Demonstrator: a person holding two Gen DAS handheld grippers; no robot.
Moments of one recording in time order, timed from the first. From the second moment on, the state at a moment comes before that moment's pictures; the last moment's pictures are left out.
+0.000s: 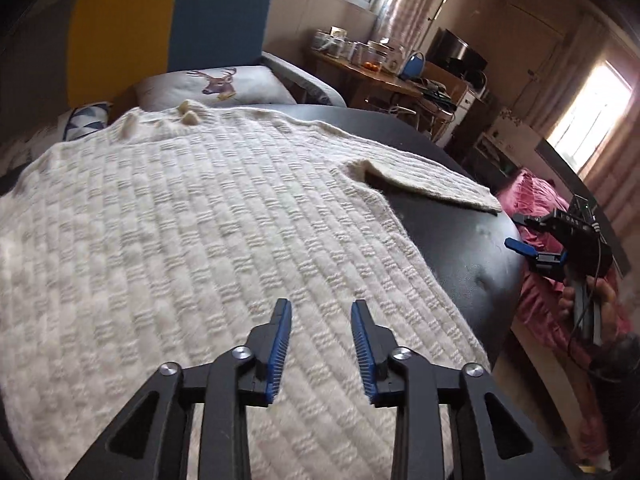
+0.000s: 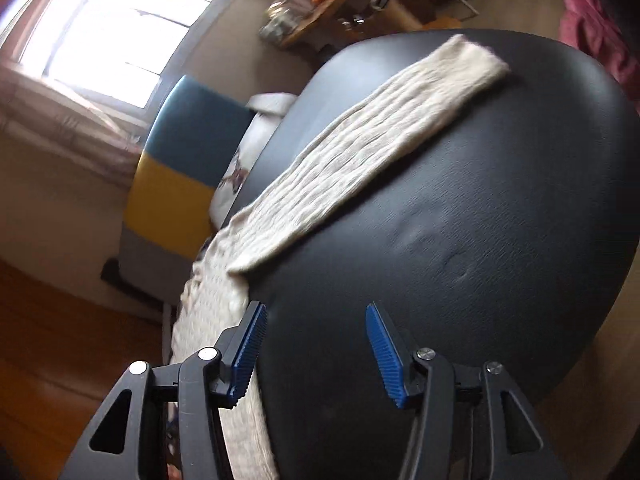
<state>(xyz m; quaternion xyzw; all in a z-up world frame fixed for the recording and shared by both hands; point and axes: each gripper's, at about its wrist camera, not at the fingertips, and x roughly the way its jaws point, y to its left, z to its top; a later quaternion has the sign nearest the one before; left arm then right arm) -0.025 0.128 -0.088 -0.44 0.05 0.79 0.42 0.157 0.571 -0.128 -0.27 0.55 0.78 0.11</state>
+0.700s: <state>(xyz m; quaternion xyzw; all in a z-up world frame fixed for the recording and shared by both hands) -0.147 0.181 -0.129 -0.48 0.10 0.82 0.30 0.082 0.679 -0.153 -0.17 0.56 0.76 0.27</state>
